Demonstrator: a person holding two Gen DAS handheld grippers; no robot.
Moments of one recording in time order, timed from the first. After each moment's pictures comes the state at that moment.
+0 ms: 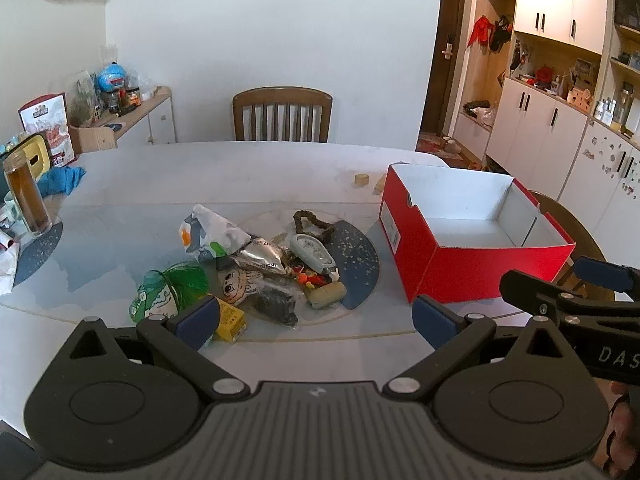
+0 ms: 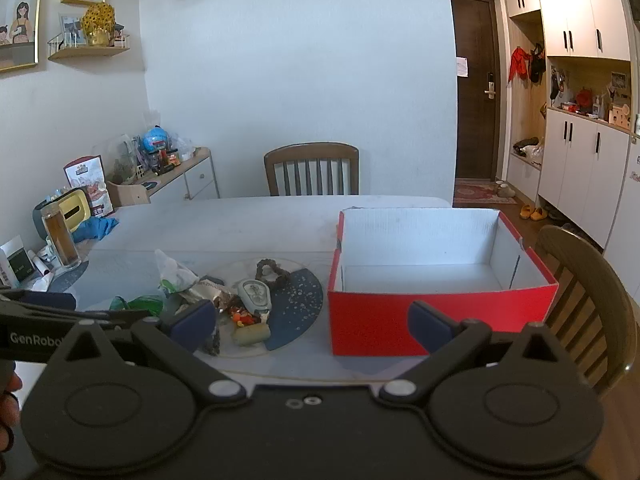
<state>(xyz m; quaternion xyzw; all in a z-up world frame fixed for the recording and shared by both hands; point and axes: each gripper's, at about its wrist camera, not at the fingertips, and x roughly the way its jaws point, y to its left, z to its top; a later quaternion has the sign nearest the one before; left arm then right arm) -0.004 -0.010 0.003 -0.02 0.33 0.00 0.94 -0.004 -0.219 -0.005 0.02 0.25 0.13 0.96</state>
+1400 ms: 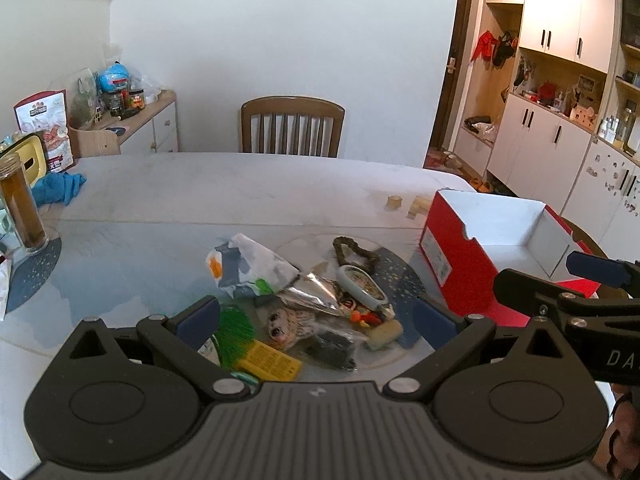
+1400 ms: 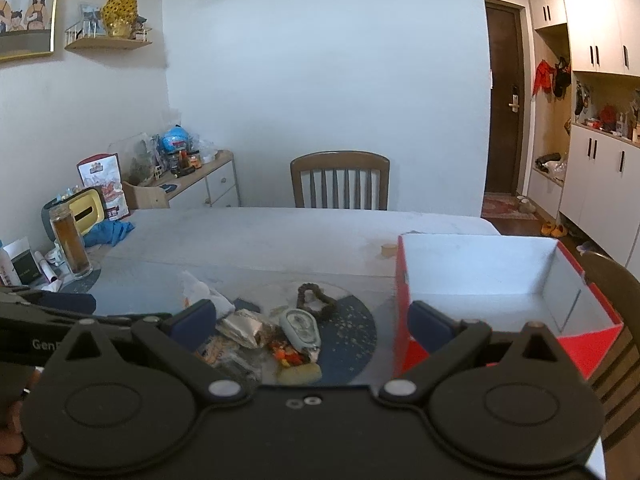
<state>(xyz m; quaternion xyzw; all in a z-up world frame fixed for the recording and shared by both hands) 0.049 0.075 -0.012 -0.04 0.32 -0.02 0.95 0.045 -0.138 -0.009 0.01 0.24 0.16 0.96</state>
